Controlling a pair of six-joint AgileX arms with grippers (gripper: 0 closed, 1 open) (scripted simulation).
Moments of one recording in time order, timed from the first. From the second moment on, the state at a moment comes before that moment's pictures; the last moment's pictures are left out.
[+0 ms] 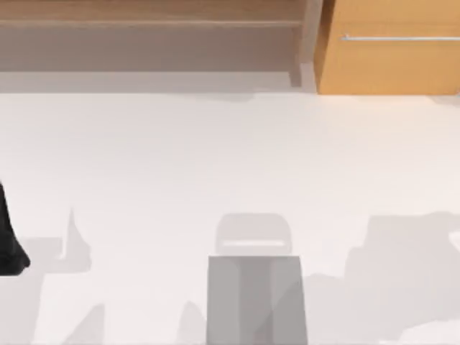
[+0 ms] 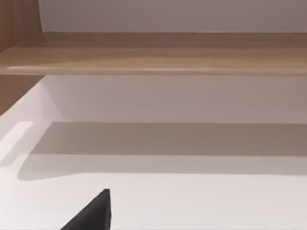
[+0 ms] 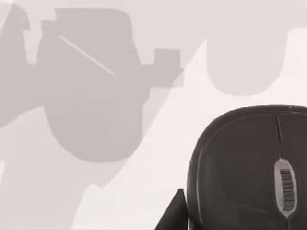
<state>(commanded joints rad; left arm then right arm) 0.00 0.00 0.00 0.00 0.00 0.00 -0.32 1.64 1.18 -1.10 -0.01 -0.65</state>
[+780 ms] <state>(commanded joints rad) 0.00 0.00 0.00 0.00 0.00 0.00 -0.03 1.73 1.29 -1.12 0.00 -0.35</state>
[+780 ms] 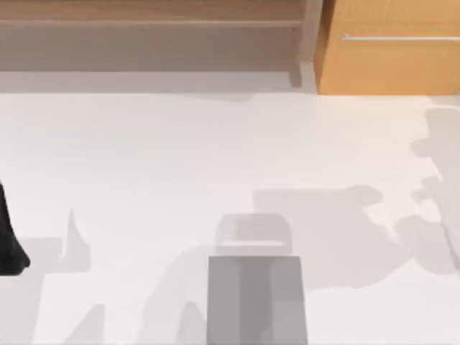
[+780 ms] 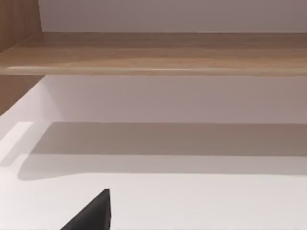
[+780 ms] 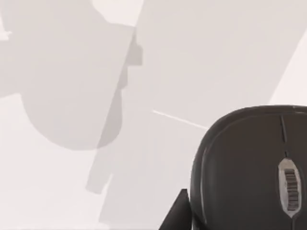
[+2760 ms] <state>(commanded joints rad) 0.00 0.00 0.00 0.00 0.00 0.00 0.97 1.98 1.50 -0.92 0.01 0.95</state>
